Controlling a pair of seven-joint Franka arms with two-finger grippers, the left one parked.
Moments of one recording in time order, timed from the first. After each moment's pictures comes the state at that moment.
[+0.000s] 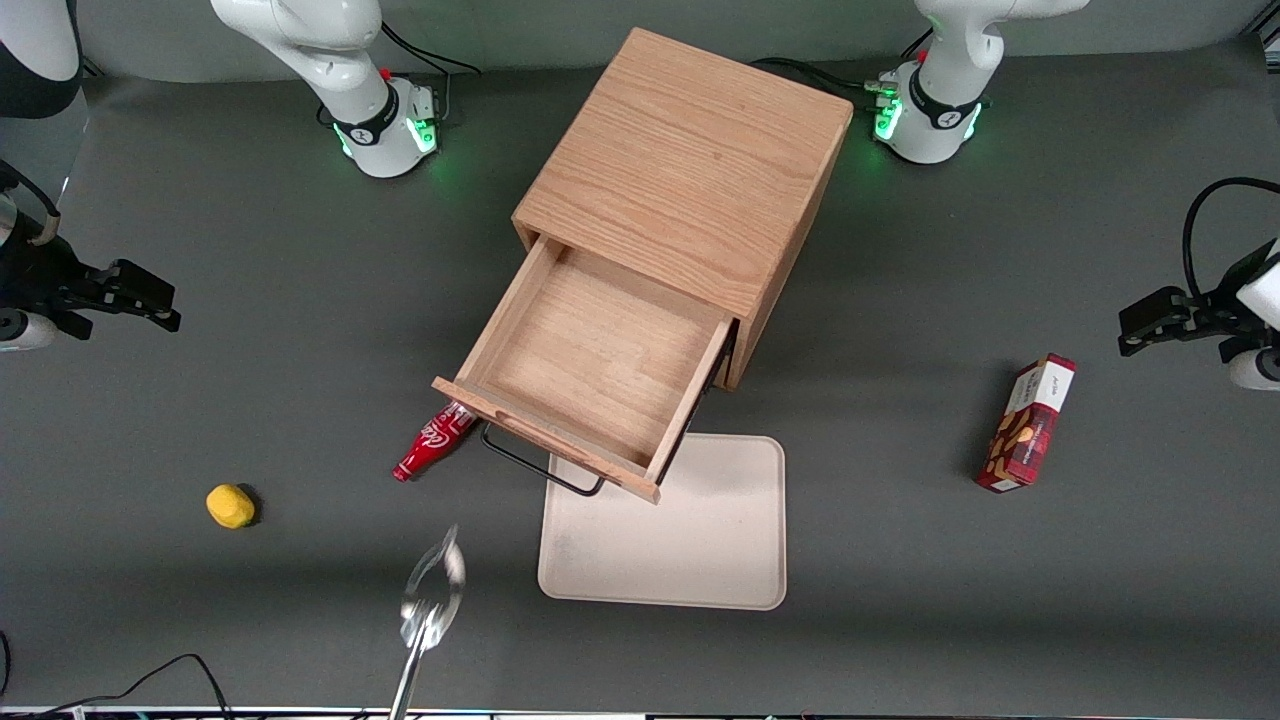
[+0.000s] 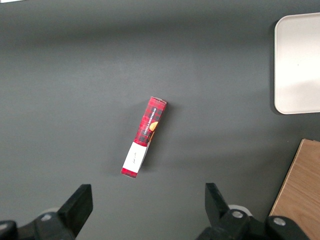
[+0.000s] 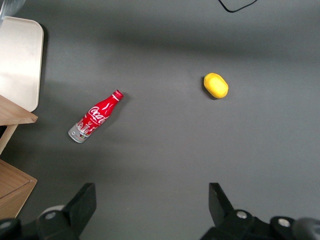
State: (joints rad) arm -0.23 0.02 0.23 -1.60 -0.04 1.67 -0.07
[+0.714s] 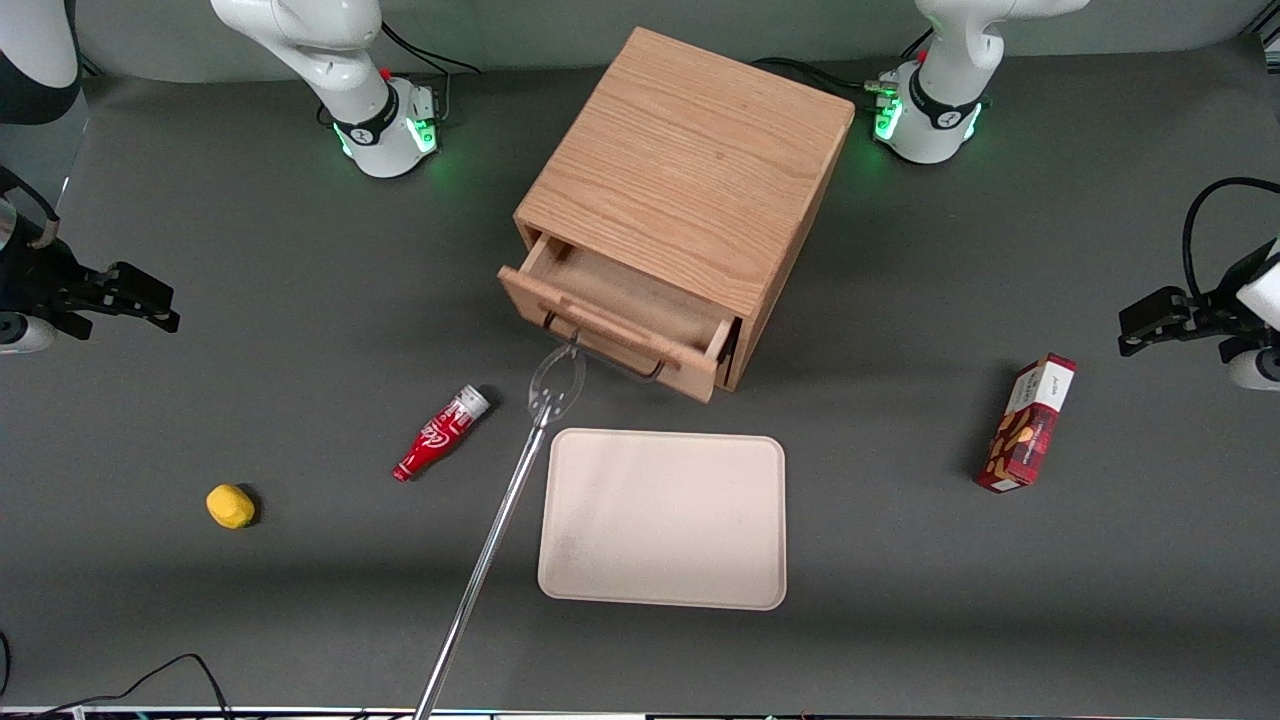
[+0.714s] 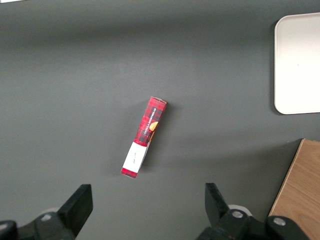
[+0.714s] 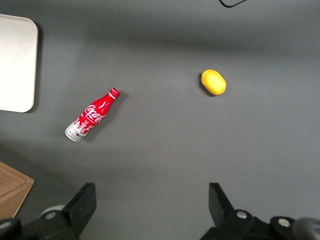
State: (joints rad) arm -0.24 0.02 0.22 -1.61 -0.04 1.67 -0.07
